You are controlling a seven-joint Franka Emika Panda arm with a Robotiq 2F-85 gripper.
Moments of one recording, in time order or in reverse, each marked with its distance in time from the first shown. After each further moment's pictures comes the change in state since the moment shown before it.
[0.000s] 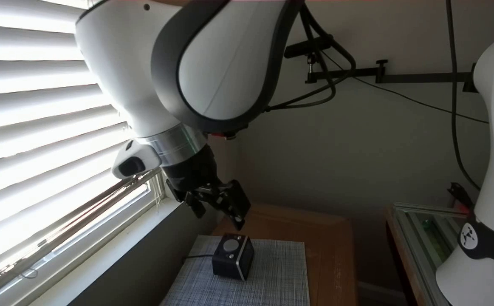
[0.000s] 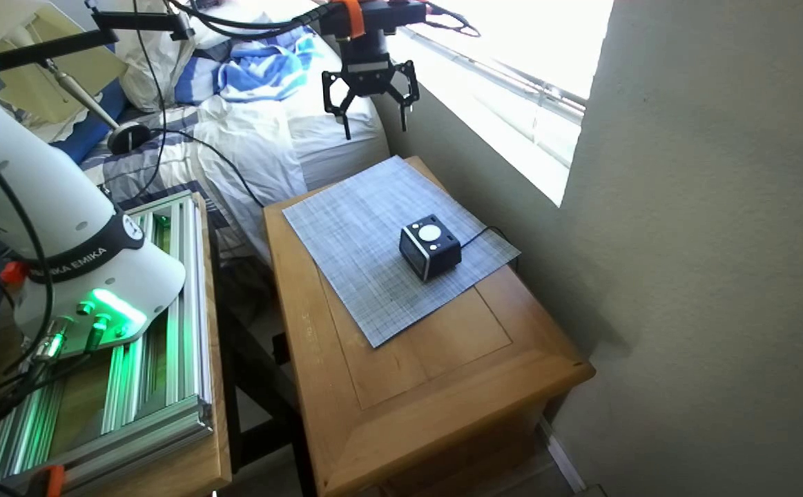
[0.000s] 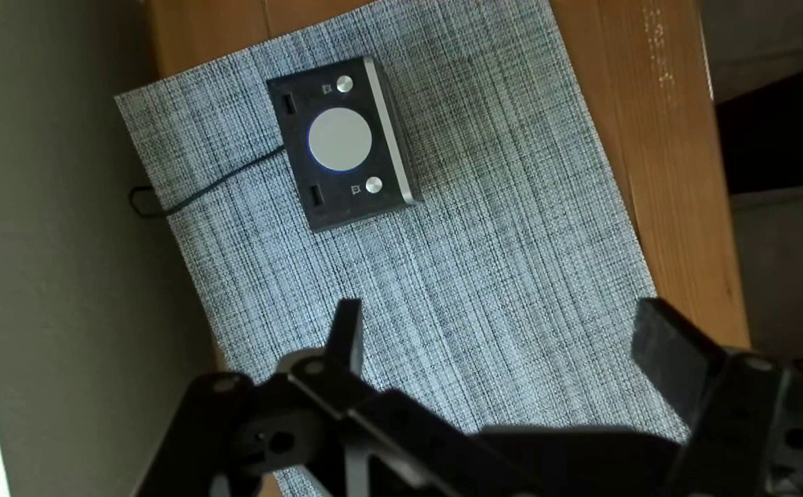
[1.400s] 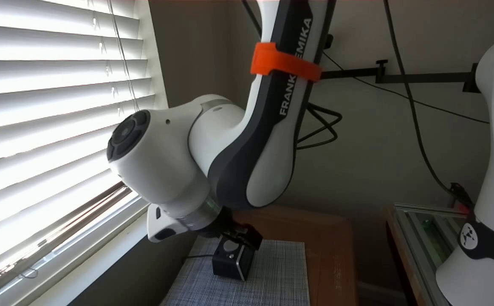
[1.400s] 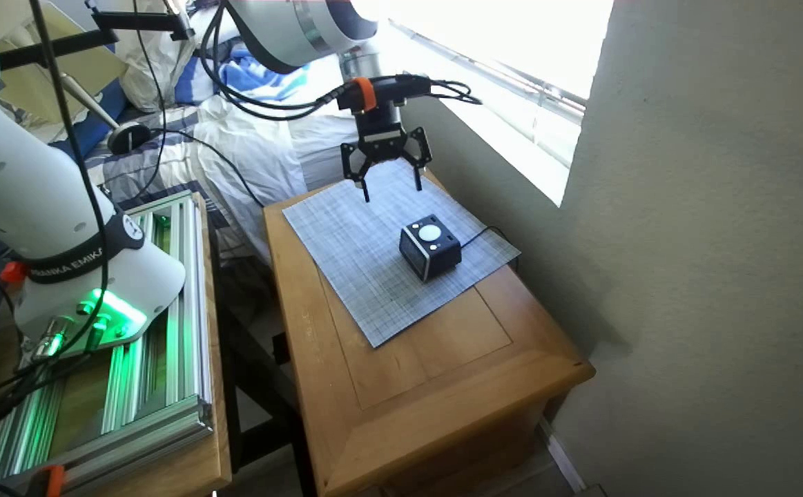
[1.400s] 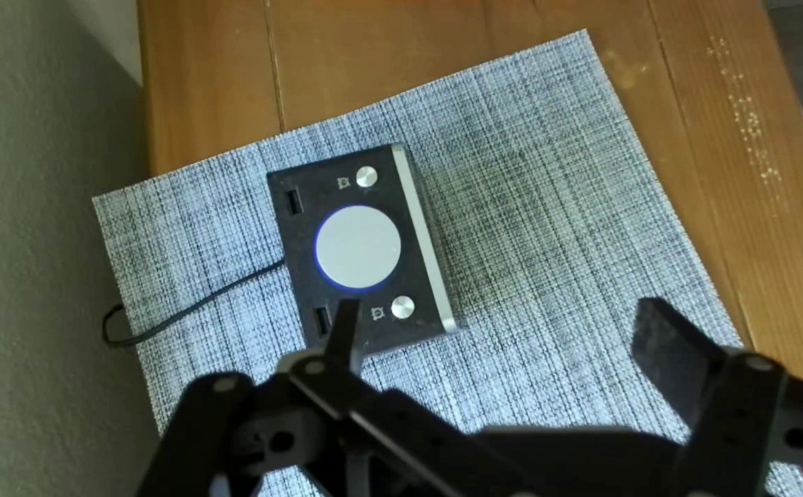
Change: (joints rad) arm -0.033 0.270 0.001 0.041 -0.416 0.068 0.354
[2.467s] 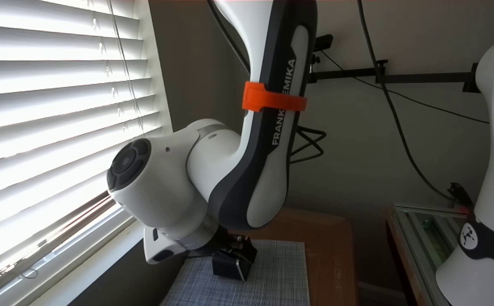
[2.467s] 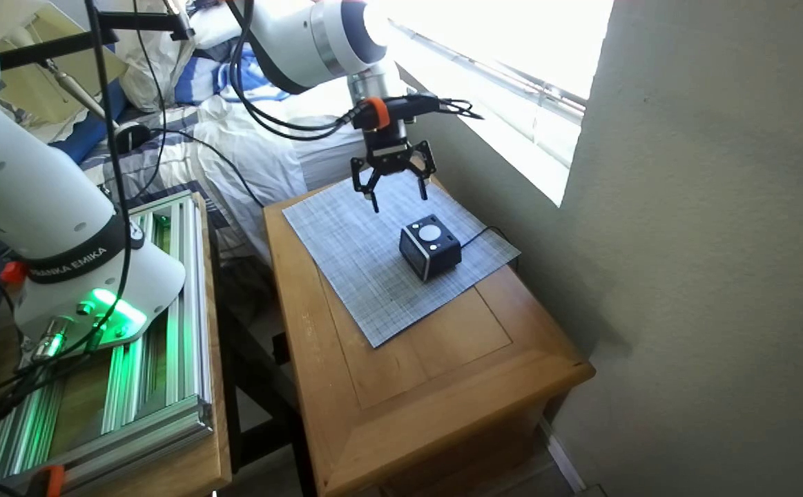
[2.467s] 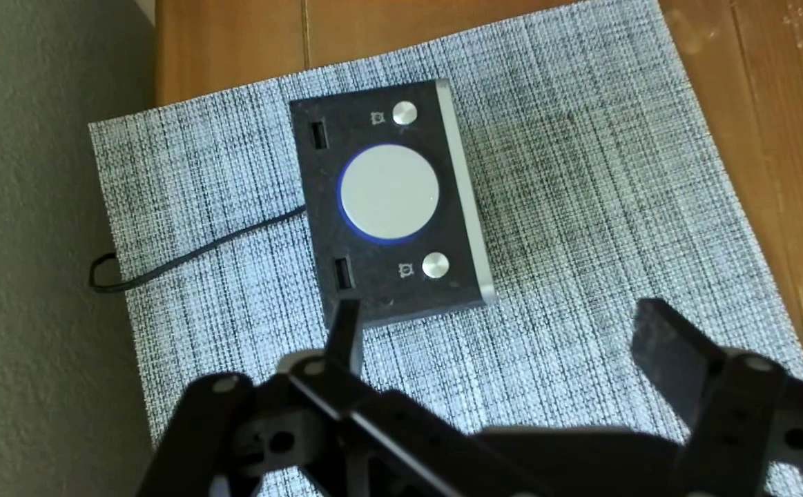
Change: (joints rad) arm -0.004 0.107 0.004 0.056 -0.068 0.058 -0.003
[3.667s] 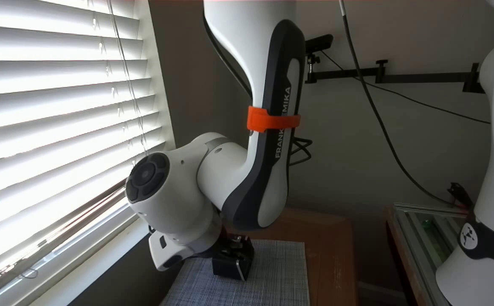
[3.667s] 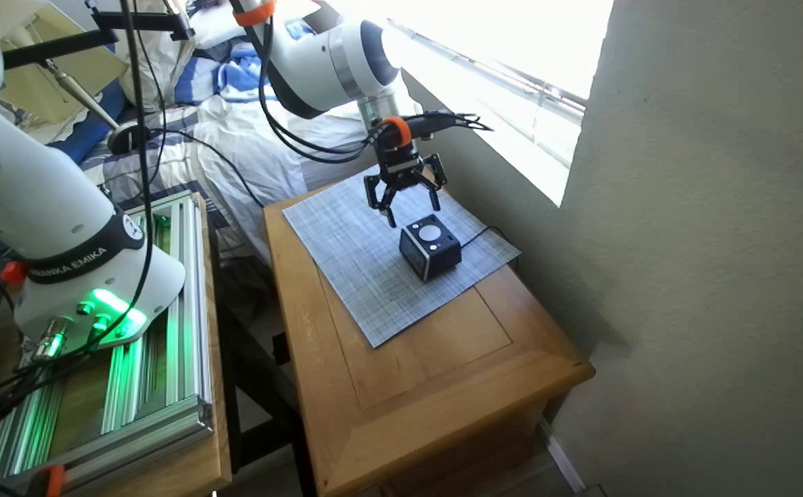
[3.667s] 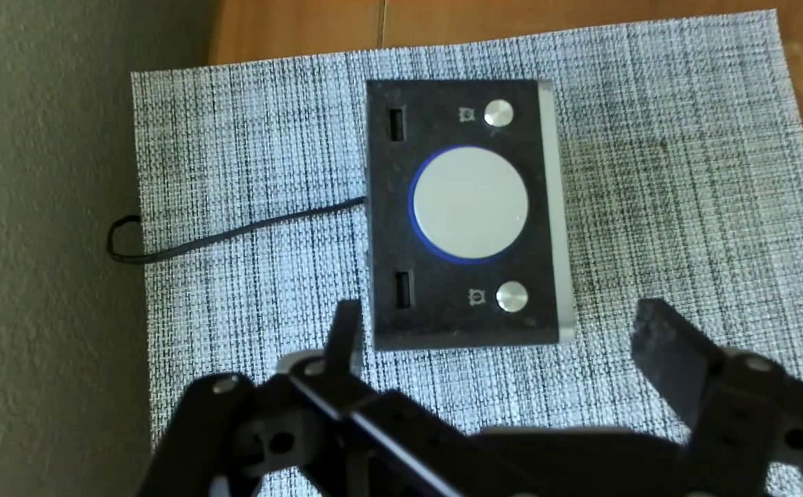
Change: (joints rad) arm -0.059 0.085 -0.002 0.043 -0.166 0.084 -0.043
